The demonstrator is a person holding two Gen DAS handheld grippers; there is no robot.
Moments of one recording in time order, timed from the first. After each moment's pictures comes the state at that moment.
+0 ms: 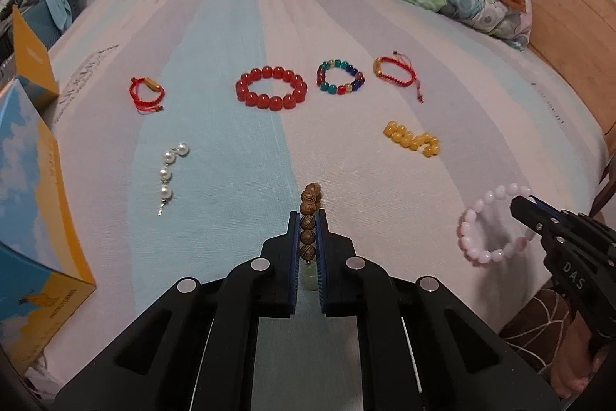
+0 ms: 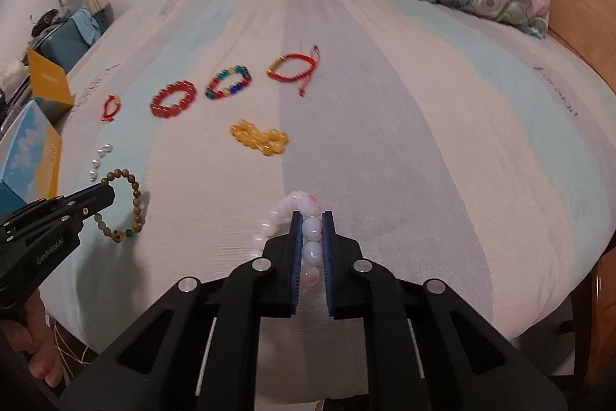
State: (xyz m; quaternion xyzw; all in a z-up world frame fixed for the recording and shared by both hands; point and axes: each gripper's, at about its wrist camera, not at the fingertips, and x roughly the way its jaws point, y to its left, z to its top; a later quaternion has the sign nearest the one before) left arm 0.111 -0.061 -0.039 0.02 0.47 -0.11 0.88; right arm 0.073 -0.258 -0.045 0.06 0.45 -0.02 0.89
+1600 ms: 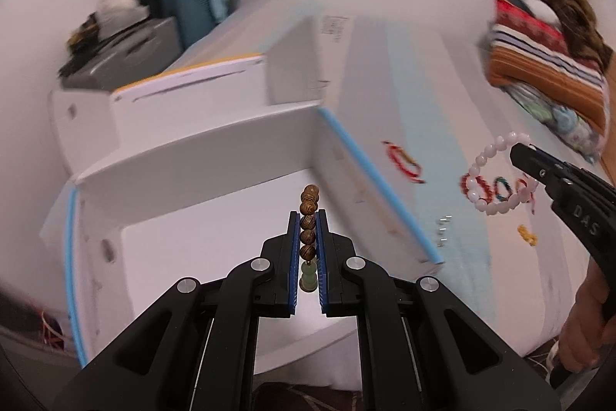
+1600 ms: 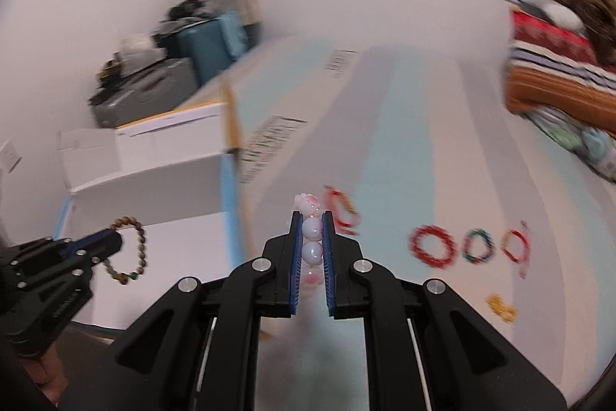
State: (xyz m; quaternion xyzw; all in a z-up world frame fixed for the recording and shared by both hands) left arm 0.051 0.217 0.097 -0.06 0.41 0.09 0.90; right arm 0.121 0.033 0.107 -0.03 0.34 0.20 0.92
